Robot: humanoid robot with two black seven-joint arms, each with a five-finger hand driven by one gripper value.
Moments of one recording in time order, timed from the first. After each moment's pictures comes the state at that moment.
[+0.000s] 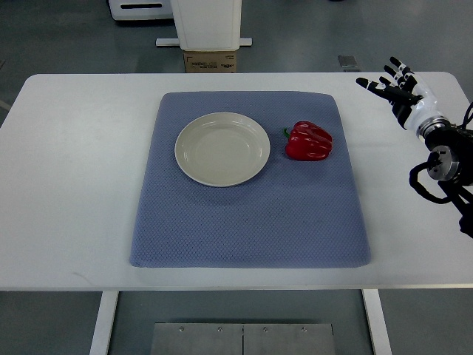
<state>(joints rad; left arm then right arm) 0.01 0.00 -0.21 -0.17 0.06 -0.03 -0.13 0.87 -0.30 0.66 0.68 -0.23 -0.07 0.20</state>
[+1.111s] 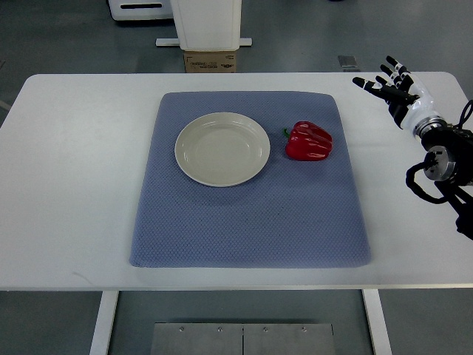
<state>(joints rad) 0.01 0.00 -0.21 -0.17 0.06 -0.03 -0.13 0.87 -0.29 0.66 0.68 -0.23 -0.06 0.22</state>
